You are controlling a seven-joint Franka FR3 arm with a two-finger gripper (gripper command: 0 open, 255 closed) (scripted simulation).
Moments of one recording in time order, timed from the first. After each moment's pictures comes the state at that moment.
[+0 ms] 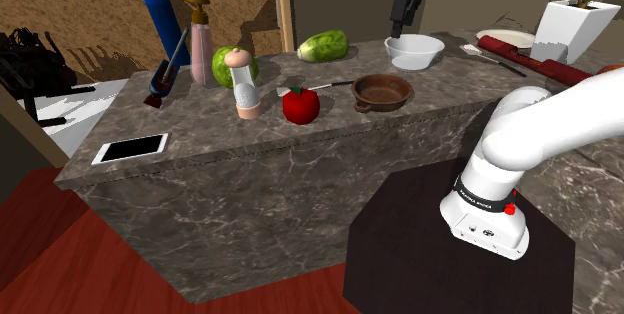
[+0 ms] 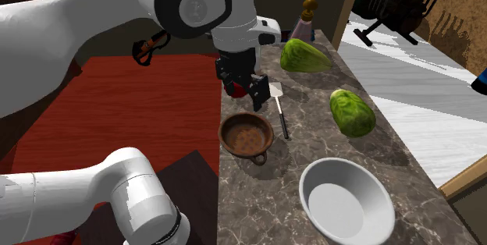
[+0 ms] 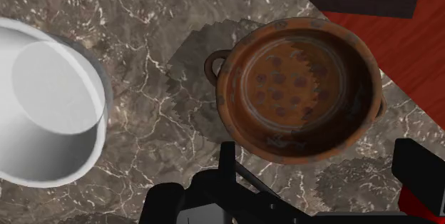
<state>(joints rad) -0.02 -0.82 -0.03 -2.29 -0.06 1.57 -0.17</state>
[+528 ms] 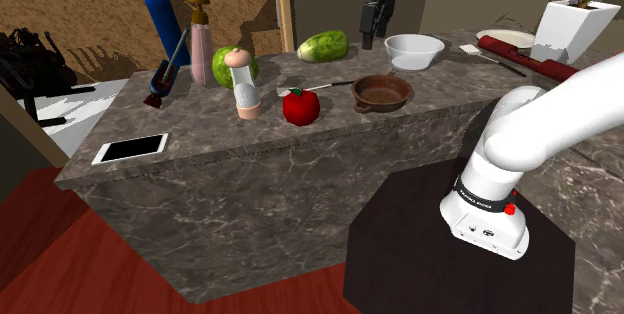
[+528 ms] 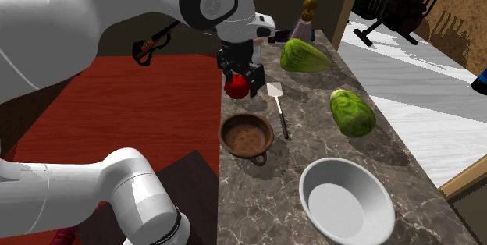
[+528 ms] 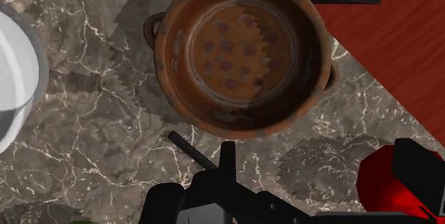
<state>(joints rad) 0.02 -0.68 0.06 -2.25 0.02 1.63 -0.08</state>
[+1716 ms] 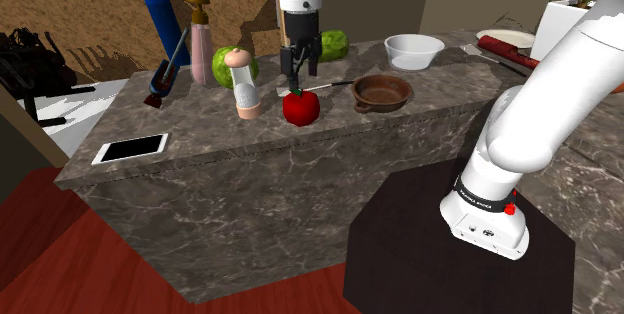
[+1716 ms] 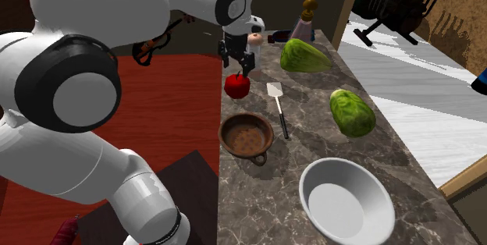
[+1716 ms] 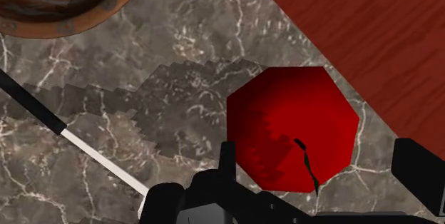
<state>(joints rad) 0.11 -0.24 0.25 -2.04 0.11 1.81 0.12</state>
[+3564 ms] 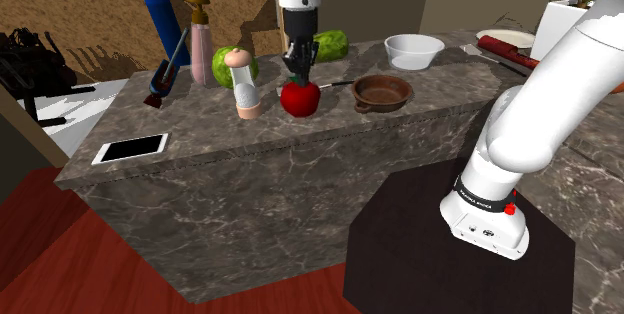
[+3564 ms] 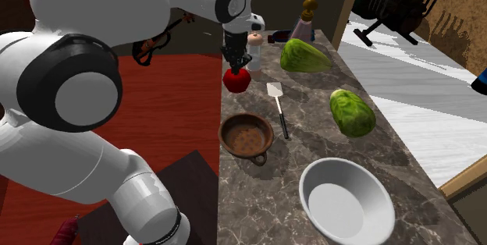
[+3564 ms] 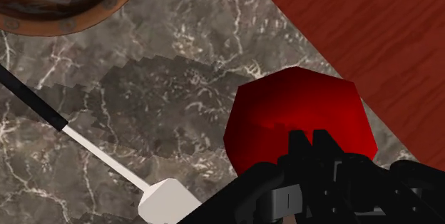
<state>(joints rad) 0.11 -0.24 0.25 -2.02 0.11 1.80 0.12</state>
